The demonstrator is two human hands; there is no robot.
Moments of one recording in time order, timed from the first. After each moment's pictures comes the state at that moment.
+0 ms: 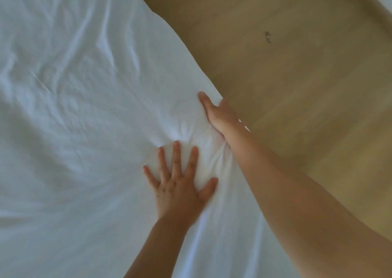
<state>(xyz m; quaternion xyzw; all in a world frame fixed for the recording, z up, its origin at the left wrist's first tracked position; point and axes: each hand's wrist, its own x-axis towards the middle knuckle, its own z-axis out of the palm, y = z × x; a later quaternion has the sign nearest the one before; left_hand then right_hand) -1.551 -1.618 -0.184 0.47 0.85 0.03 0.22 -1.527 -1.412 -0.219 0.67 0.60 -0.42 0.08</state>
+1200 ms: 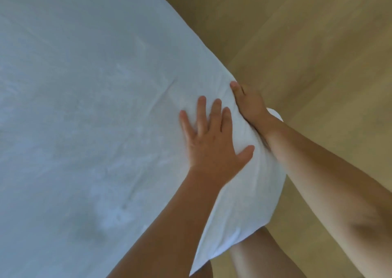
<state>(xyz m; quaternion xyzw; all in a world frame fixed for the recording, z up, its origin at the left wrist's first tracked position) -1.400 -1.584 -0.183 0.62 0.75 -0.12 0.20 -1.317 -1.471 -0.284 0.62 0.61 -0.50 0.01</state>
